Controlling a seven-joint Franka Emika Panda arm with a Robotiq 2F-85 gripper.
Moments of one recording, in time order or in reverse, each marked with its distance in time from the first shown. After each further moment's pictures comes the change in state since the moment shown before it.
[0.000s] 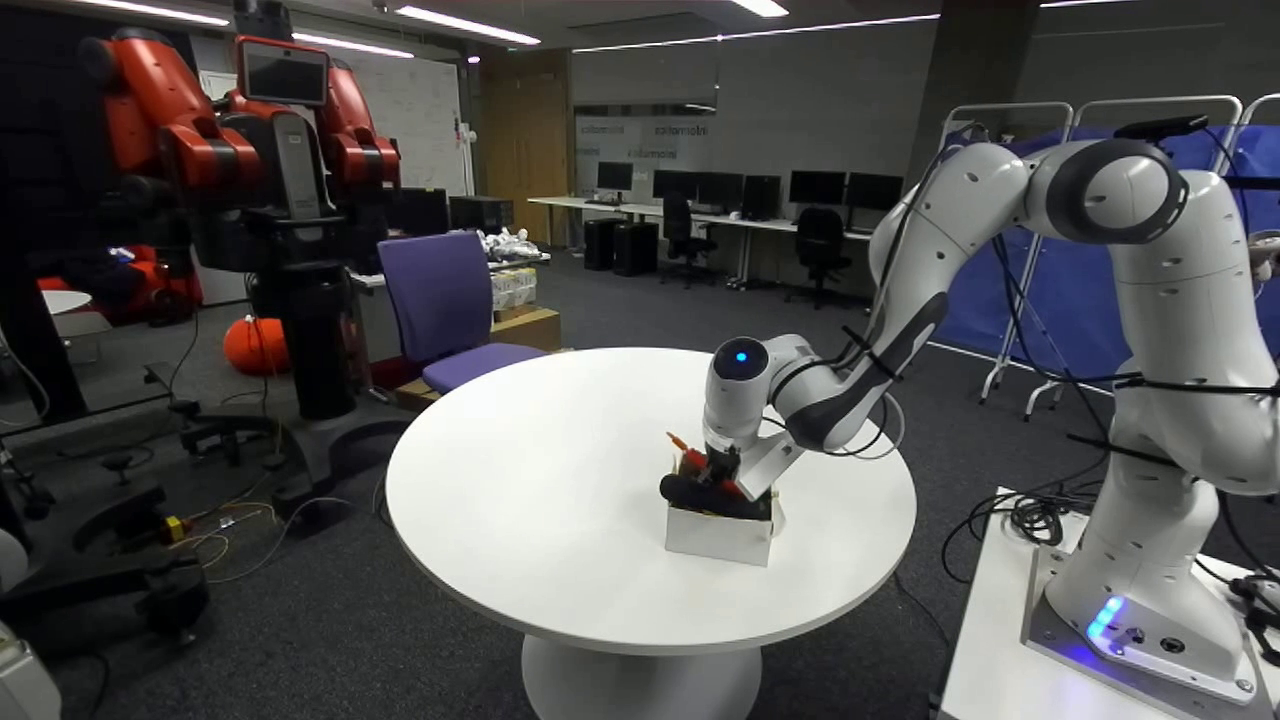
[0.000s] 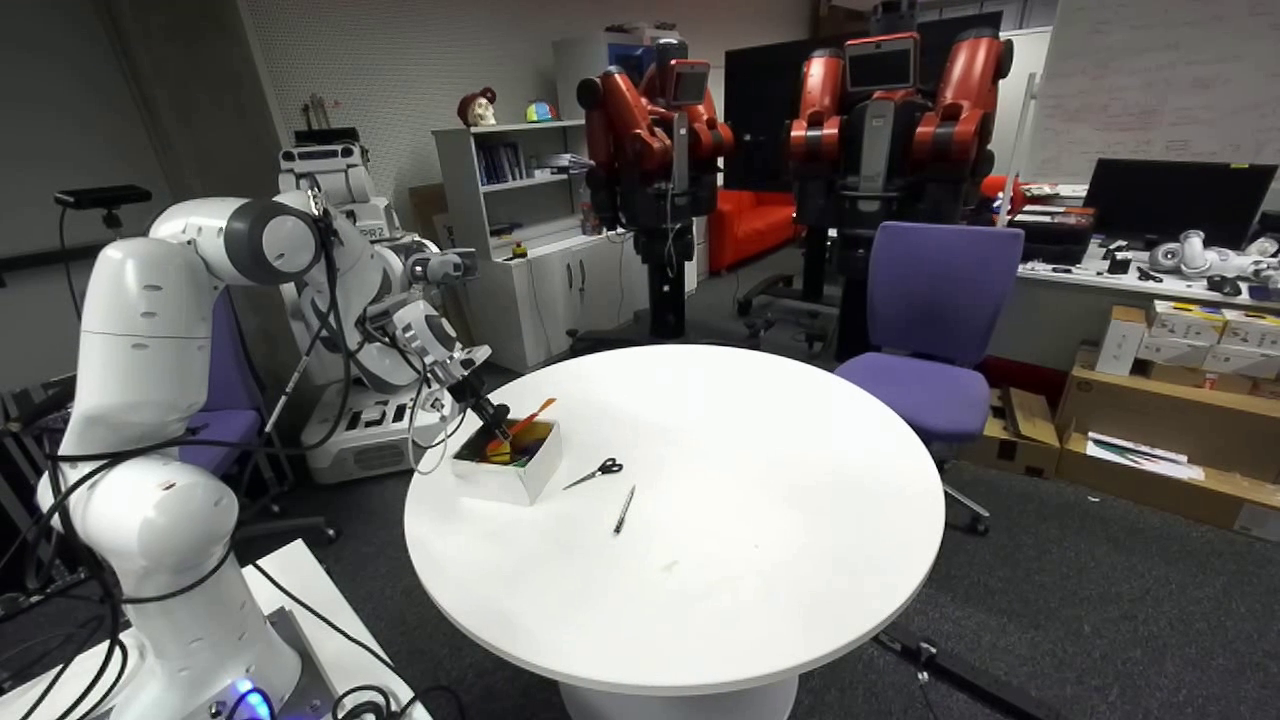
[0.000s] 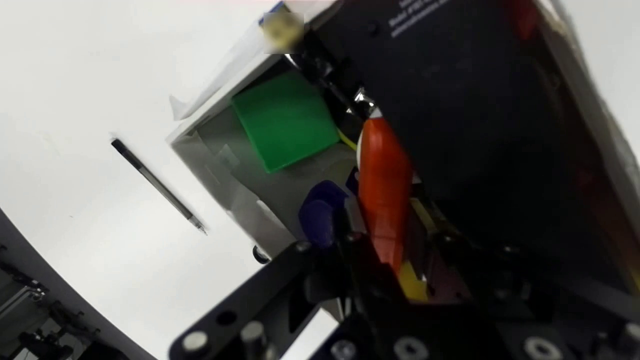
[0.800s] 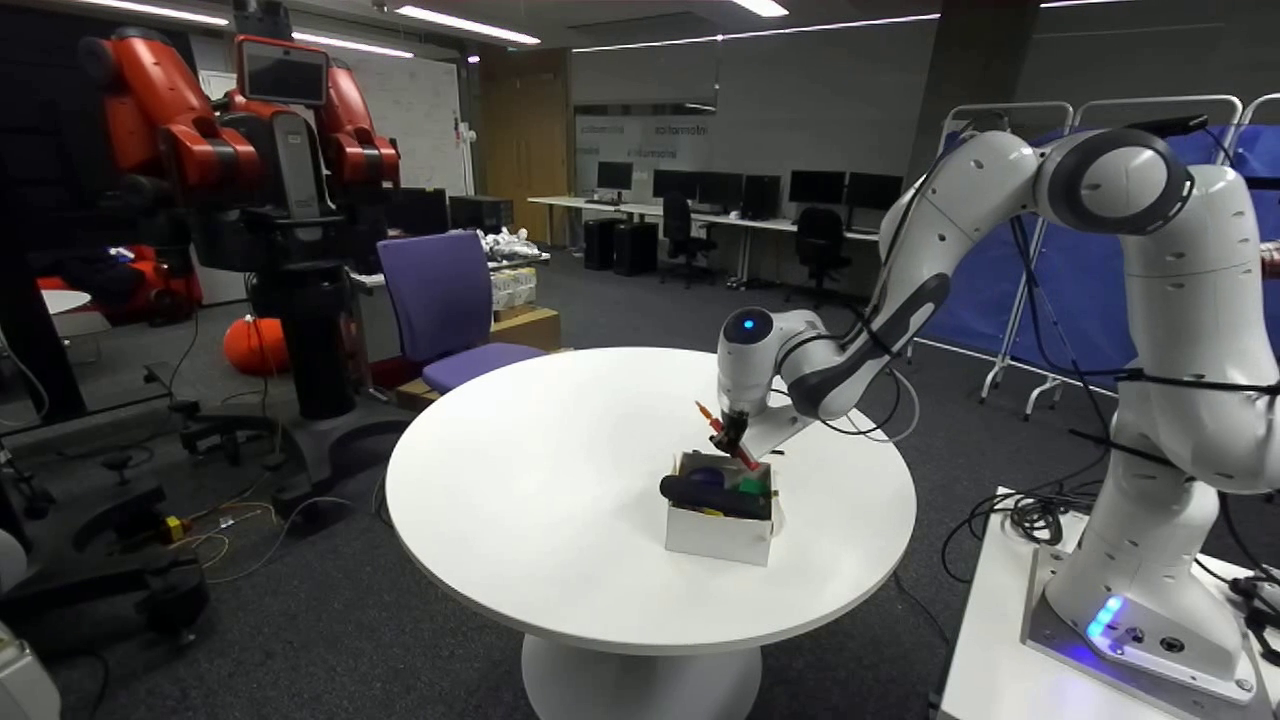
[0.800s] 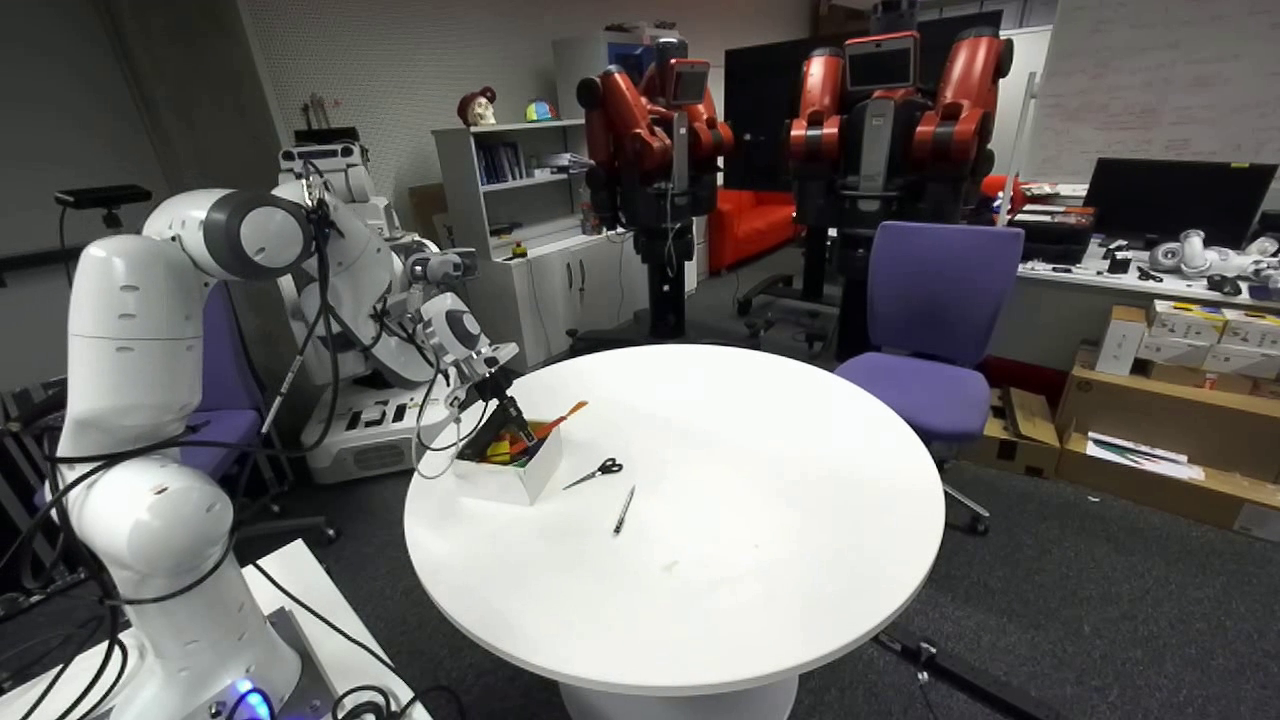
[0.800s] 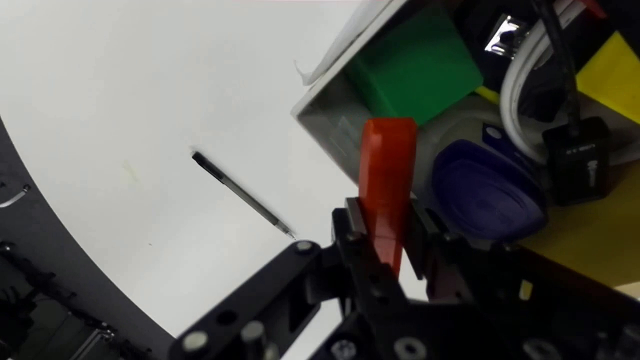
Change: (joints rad) arm -0.070 -0.056 -0.072 -0.032 0.045 0.002 0.006
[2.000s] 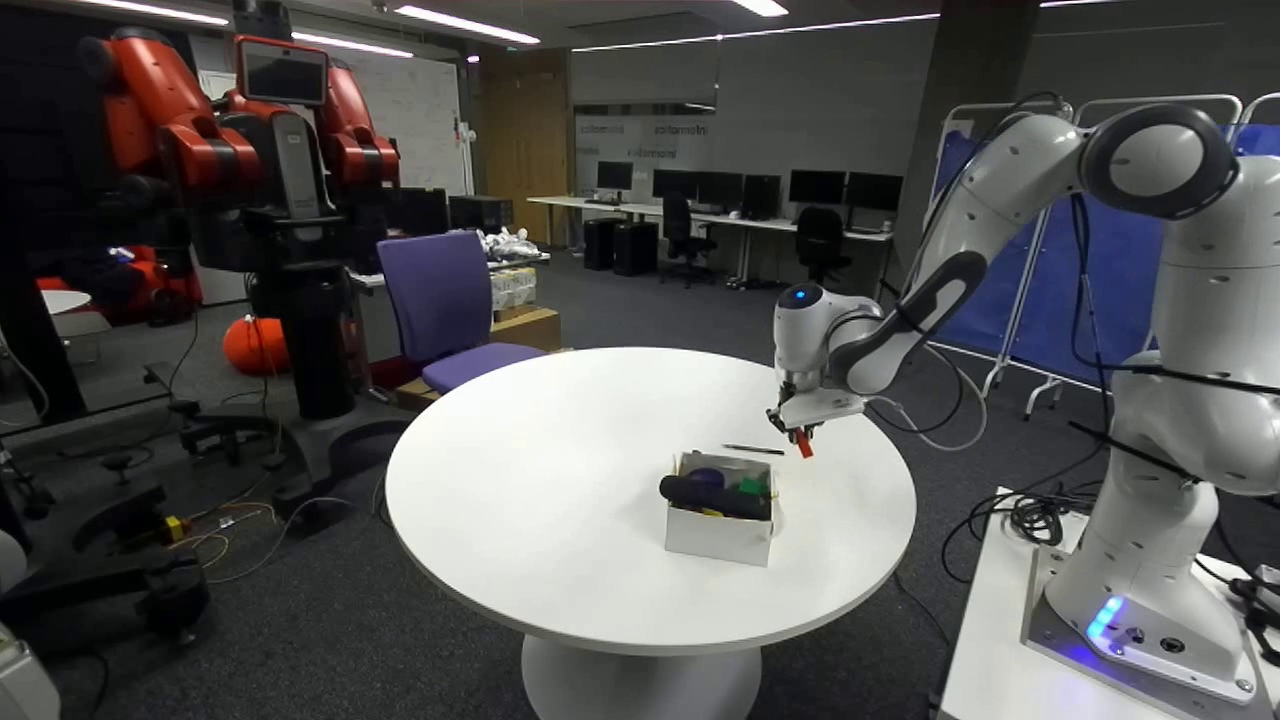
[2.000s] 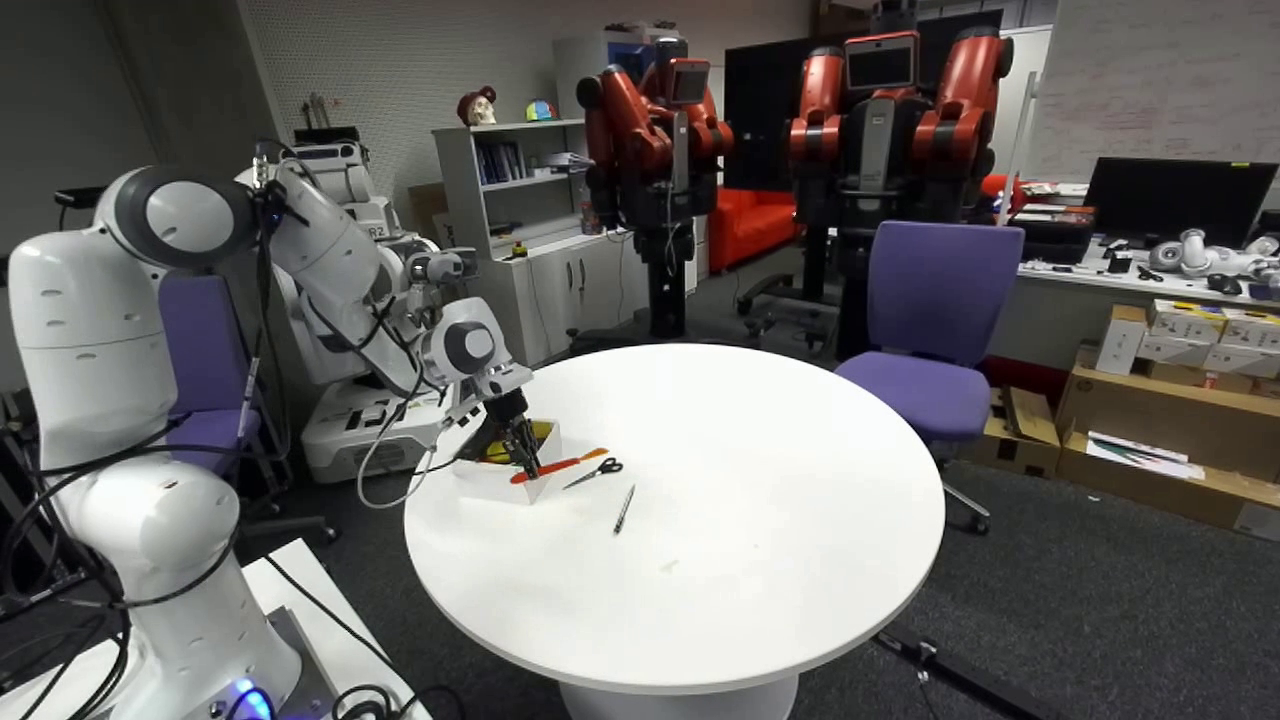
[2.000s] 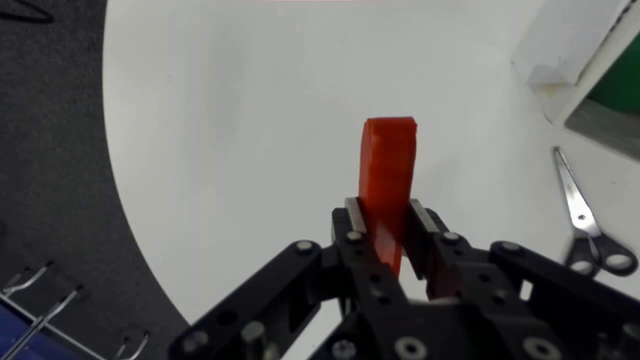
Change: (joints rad) arm 0.087 -0.185 -0.316 -0.246 0.229 0.076 0.071
